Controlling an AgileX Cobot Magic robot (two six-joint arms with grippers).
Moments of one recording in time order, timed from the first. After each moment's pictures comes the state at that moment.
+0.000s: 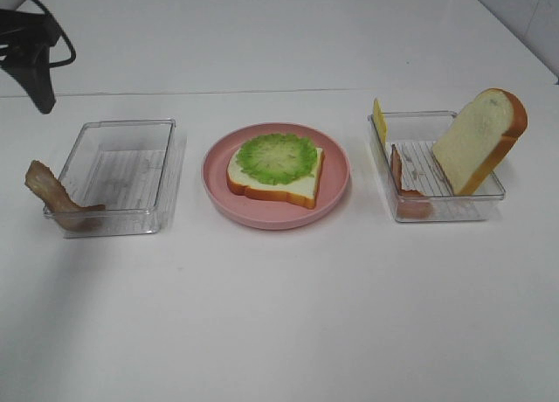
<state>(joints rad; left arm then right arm) -0.11 1.78 -1.53 -0.06 1.22 -0.16 0.00 -0.01 -0.50 0.09 1.07 -0.08</state>
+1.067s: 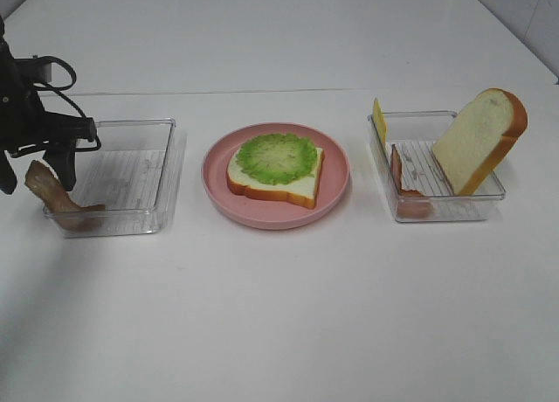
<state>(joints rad) -0.10 2.03 -1.44 -0.02 0.99 -0.21 0.00 -0.01 -0.50 0.09 1.07 -0.08</state>
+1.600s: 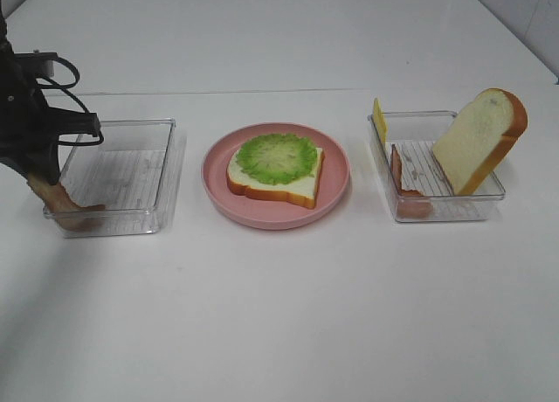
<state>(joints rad) -0.10 2.03 -1.44 -0.02 0.94 -0.22 0.00 -0.01 -0.50 0.09 1.07 -0.08</state>
